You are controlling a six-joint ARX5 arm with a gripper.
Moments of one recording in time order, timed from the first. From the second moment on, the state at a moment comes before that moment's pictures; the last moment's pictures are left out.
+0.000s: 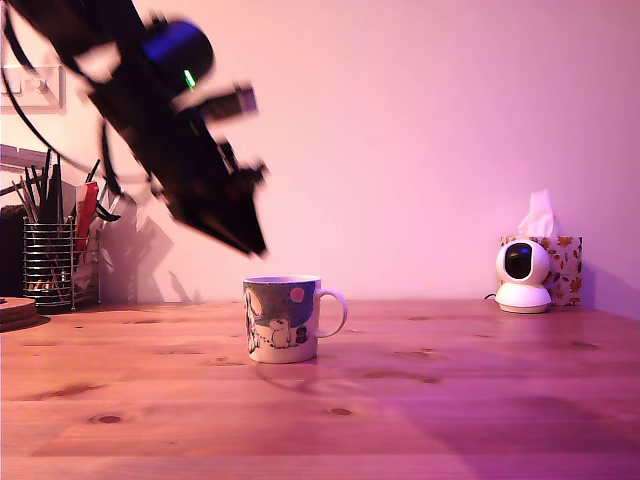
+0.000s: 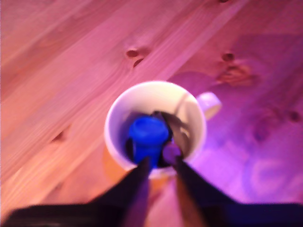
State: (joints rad) arm -0.45 1.73 1.25 -0.36 0.23 0.26
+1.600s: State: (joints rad) arm -0.17 0.93 0.57 -0.21 0.19 0.04
